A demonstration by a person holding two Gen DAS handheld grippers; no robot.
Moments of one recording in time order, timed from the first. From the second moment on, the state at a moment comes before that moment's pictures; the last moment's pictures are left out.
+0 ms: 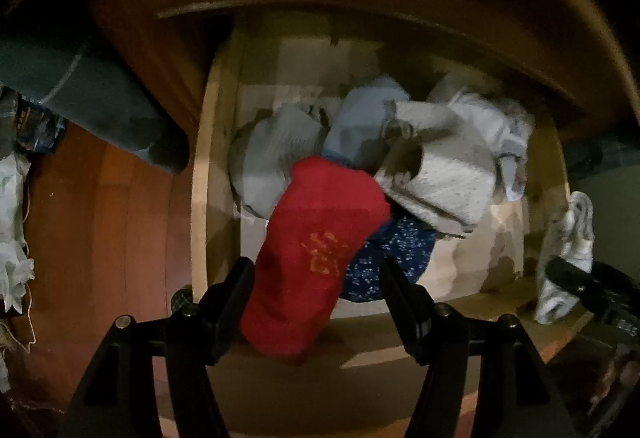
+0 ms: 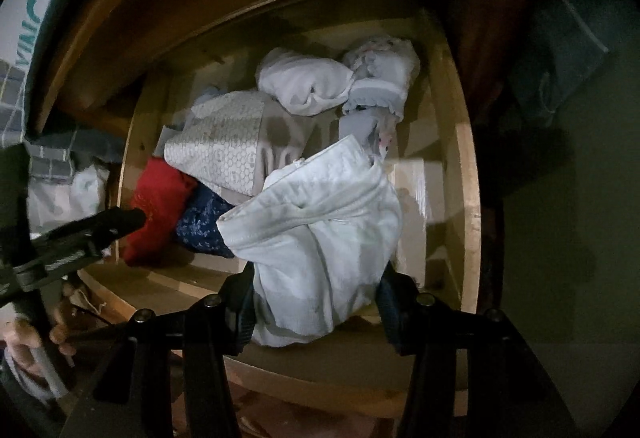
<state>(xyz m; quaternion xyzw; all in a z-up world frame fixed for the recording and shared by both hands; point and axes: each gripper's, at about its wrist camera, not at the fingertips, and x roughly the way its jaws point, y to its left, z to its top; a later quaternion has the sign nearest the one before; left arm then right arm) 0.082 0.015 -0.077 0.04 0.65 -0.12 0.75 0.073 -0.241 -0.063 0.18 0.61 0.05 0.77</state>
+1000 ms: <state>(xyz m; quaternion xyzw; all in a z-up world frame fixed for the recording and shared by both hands) 0.097 0.024 -0.085 0.02 0.66 -0.13 0.74 0.078 -0.230 -0.067 0.17 0.62 0.05 0.76</state>
